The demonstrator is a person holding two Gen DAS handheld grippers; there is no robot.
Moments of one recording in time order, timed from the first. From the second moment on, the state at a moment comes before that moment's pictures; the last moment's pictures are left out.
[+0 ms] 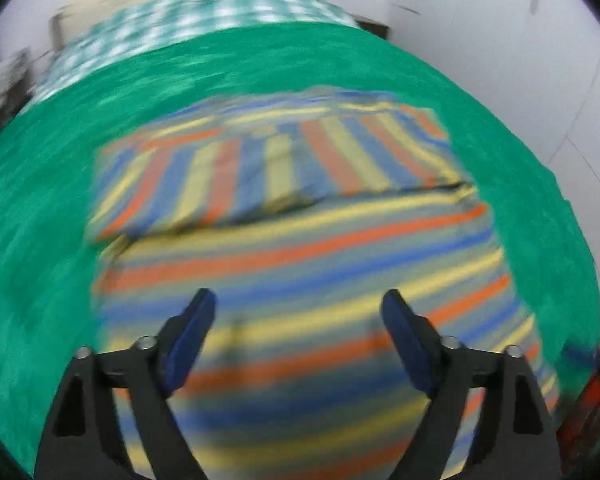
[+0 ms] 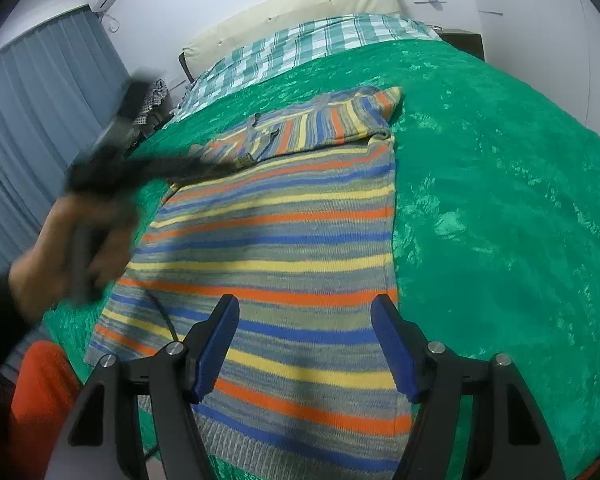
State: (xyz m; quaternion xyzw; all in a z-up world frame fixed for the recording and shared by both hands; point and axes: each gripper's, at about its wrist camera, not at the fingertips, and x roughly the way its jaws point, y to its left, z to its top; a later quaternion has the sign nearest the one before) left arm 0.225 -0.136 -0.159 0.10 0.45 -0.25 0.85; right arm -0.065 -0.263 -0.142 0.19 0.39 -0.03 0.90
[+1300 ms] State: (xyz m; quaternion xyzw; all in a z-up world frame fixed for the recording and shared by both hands) left arm 0.214 0.058 -0.238 0.01 0.42 -0.08 0.90; right arm 0.253 -0.301 -0.157 0.32 0.49 -0.03 0.81
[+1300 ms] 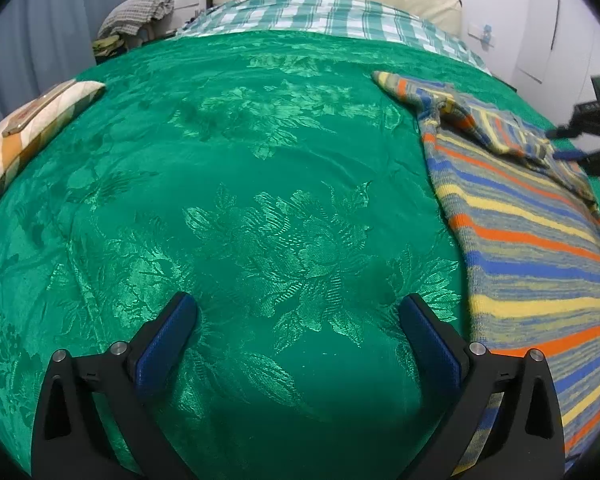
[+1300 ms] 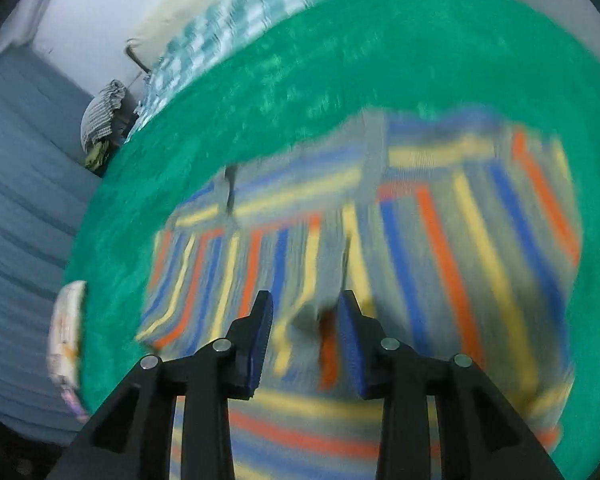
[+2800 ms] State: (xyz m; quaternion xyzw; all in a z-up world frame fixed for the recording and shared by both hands) left arm 0.092 0.015 -0.166 0.02 0.40 -0.15 0.91; right arm -0.084 -0.340 -0.148 0.15 0.41 -0.25 0.87
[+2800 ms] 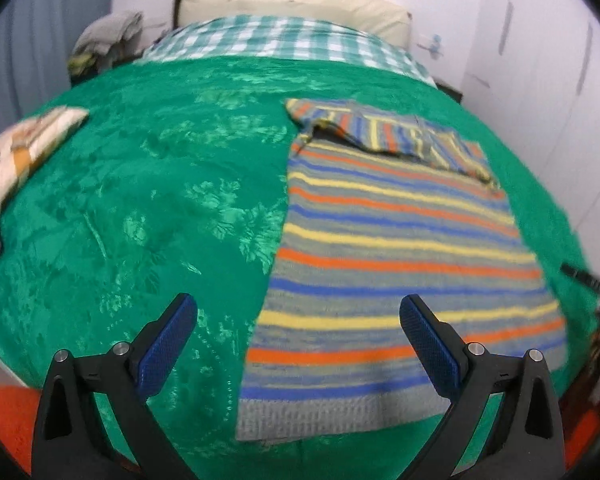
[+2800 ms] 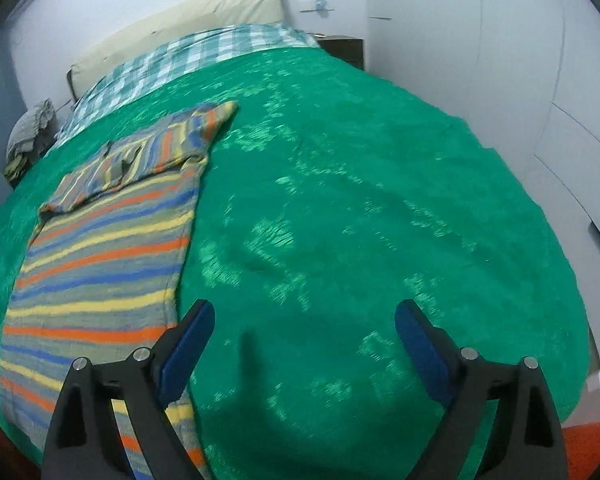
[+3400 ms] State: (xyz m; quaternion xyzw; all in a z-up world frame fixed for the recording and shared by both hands) left arm 0.116 0.047 -0.188 -0.01 0.40 -0.08 0.91; right arm -0.083 -0.313 -0.159 0.10 0.42 -0.24 0.87
